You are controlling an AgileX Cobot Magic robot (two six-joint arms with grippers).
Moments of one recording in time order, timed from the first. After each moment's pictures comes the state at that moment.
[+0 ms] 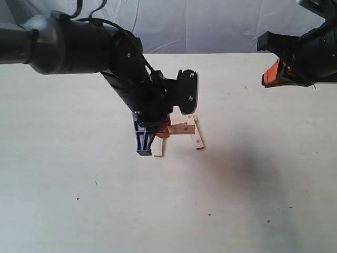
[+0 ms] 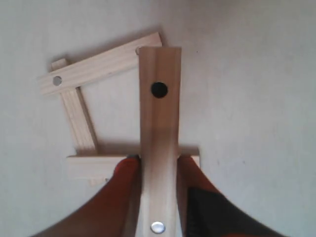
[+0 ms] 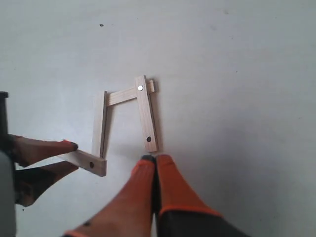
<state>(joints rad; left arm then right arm) -0.54 1.94 -1.35 -0.18 0.71 1.14 0.13 1.43 -1.02 0.59 0.76 -0.16</state>
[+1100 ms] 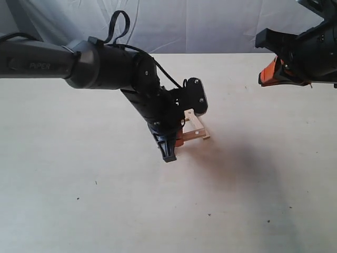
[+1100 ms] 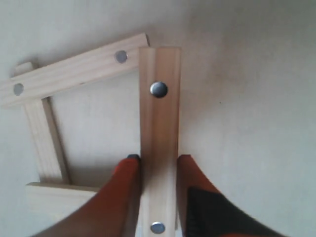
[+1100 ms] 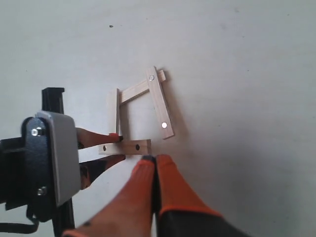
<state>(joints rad) -0.54 2.07 -1.39 -0.32 0.61 1.00 0.12 1.43 -1.02 0.62 0.76 -0.16</state>
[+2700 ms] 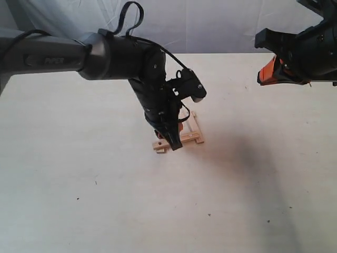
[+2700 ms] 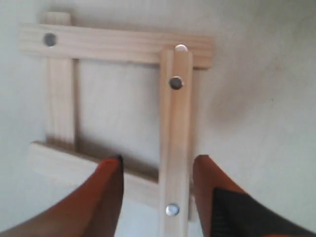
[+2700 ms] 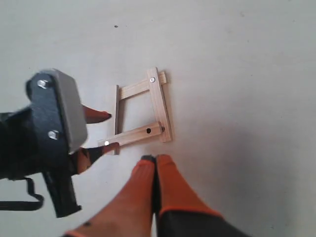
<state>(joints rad) -0.54 2.12 -1.53 -0.09 0.75 0.59 0.12 1.43 -1.02 0.64 0.76 -0.21</state>
